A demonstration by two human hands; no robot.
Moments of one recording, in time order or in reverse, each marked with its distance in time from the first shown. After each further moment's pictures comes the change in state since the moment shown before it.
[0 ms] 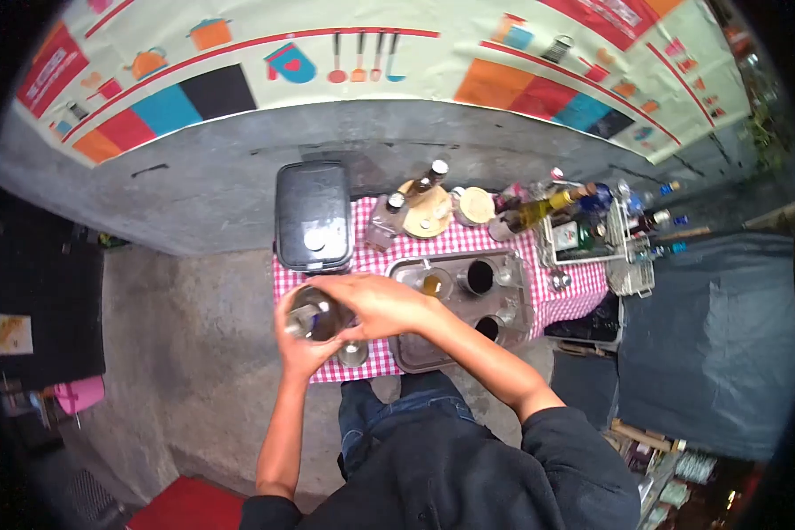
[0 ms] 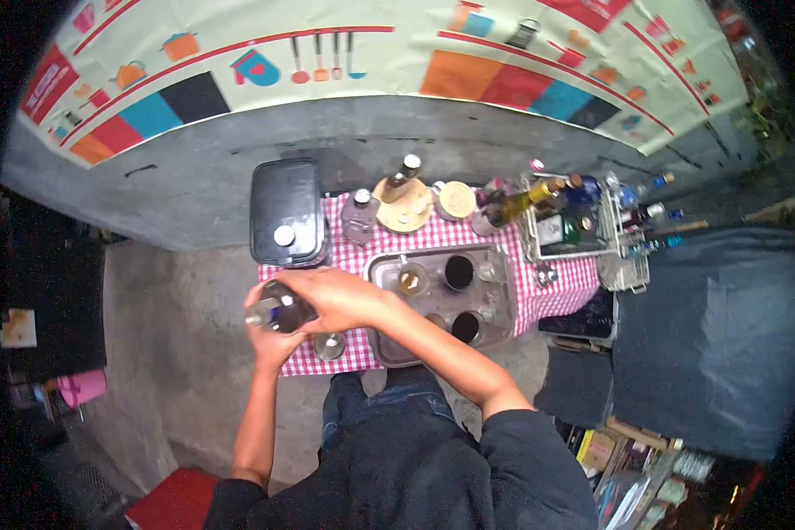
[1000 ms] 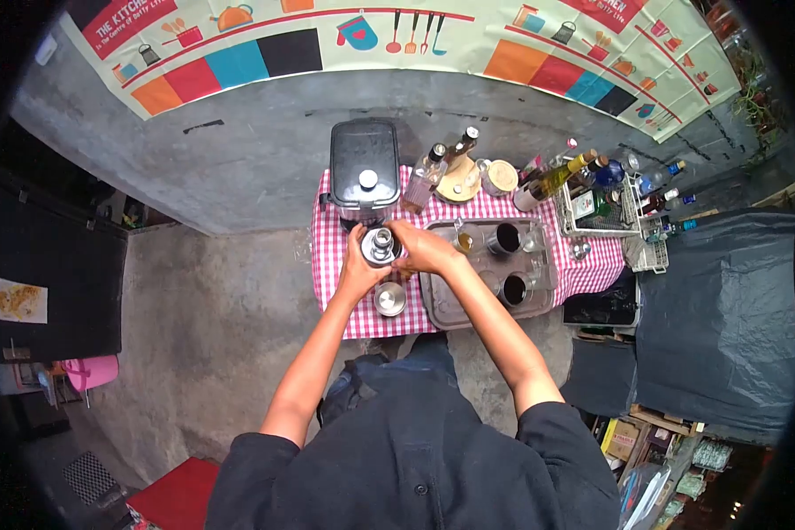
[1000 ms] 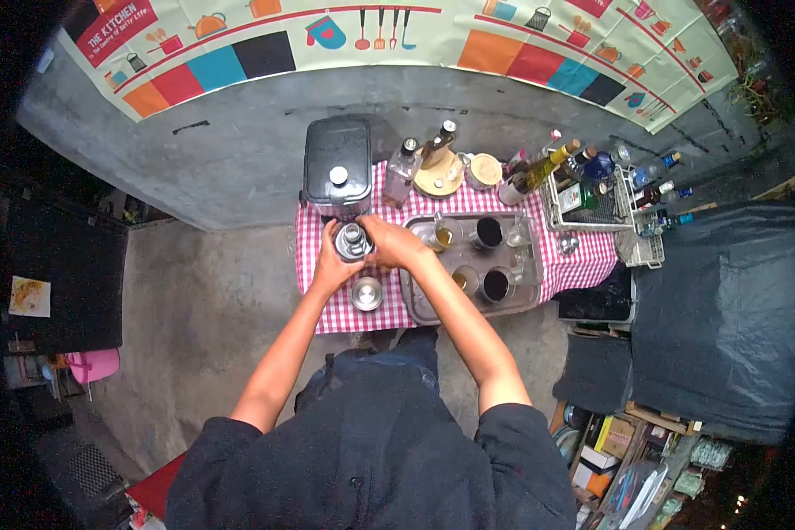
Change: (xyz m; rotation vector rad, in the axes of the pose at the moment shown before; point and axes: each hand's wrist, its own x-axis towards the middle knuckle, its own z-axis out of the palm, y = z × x) left_hand -0.002 -0.077 0.021 0.113 -0.253 -0.055; right_hand -0.025 0.057 0.075 -0.257 0.139 0.331
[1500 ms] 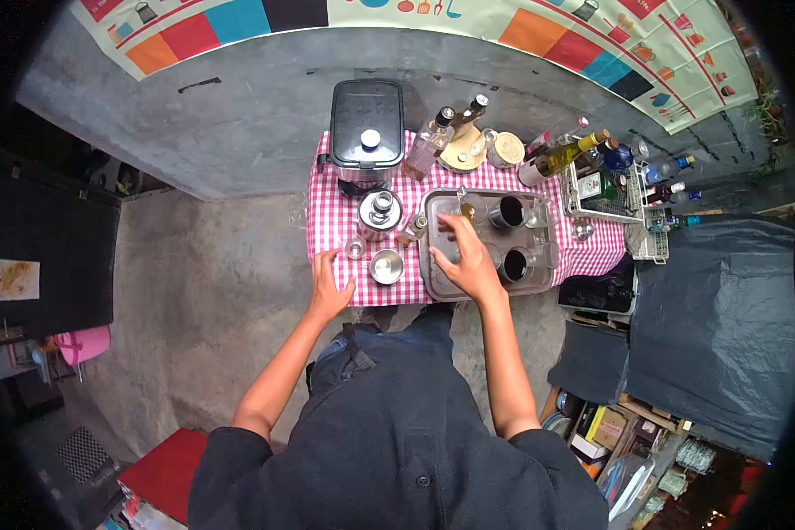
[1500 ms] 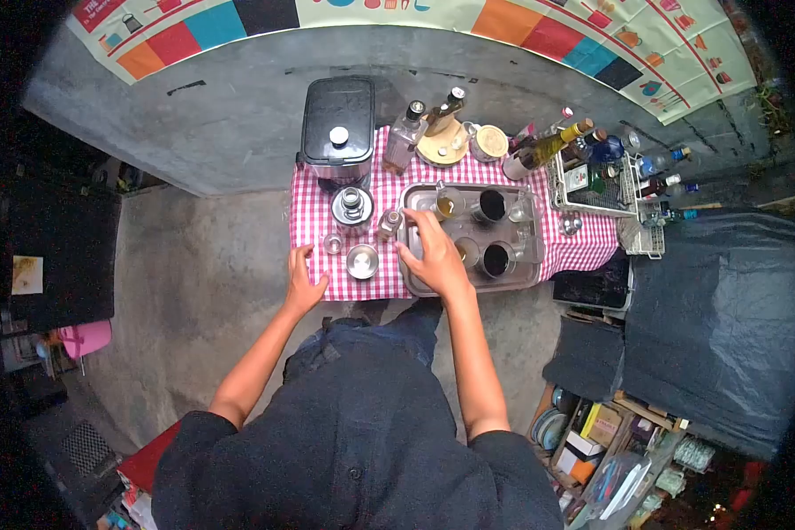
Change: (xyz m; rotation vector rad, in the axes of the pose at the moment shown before) left_hand -0.112 -0.033 -0.038 0.303 0.010 0.004; right_hand -0.109 -0.049 -0.012 0.151 0.398 0.208
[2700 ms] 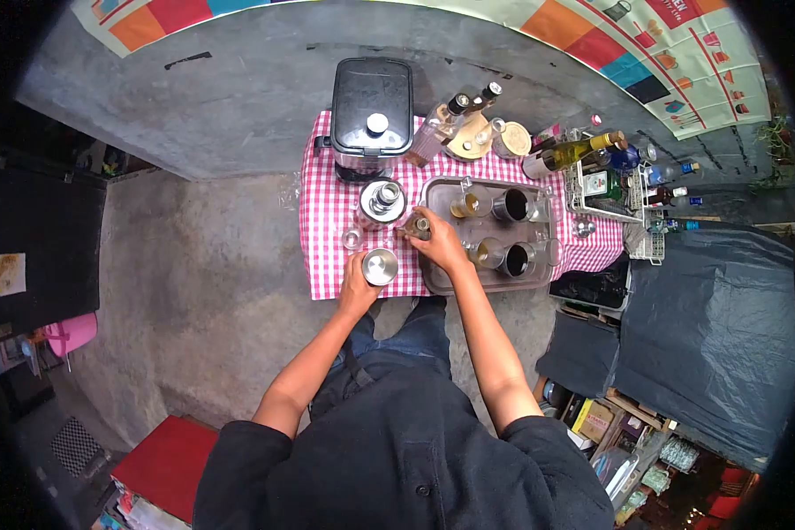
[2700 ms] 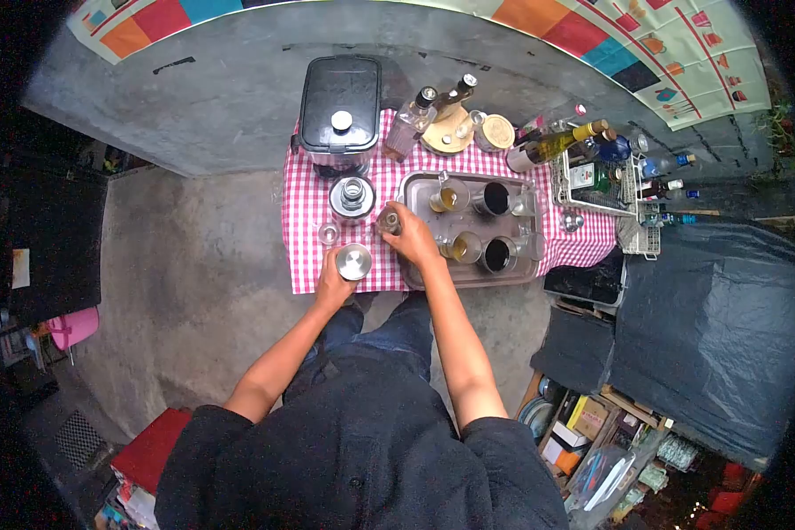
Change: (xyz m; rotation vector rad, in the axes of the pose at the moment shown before) left_hand -0.016 0.003 0.085 -0.169 -0.033 -0.165; right_hand 0.030 0.097 0.092 -0.035 -0.133 0.153
